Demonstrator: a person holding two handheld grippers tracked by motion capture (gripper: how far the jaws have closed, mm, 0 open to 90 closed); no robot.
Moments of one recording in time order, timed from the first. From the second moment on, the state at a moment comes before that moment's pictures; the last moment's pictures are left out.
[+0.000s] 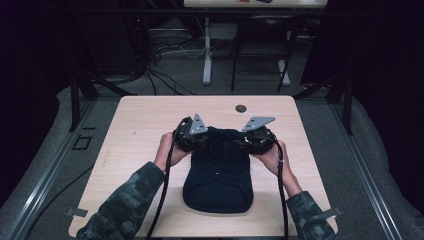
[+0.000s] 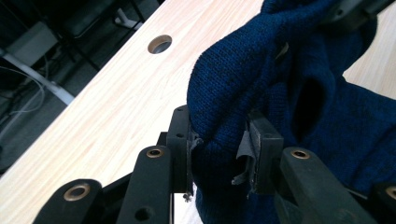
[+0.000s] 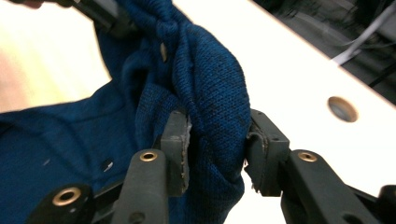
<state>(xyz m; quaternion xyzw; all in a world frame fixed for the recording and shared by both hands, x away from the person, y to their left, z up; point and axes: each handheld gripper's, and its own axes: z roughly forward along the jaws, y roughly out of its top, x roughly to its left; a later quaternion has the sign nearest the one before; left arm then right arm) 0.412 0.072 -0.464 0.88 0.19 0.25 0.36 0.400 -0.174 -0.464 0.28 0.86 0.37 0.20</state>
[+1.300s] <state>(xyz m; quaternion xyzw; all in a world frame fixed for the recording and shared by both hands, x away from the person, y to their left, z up) 0.396 0.075 -0.469 0.88 0.17 0.27 0.35 0.383 -0.181 -0.467 0.27 0.87 0.37 0.20</state>
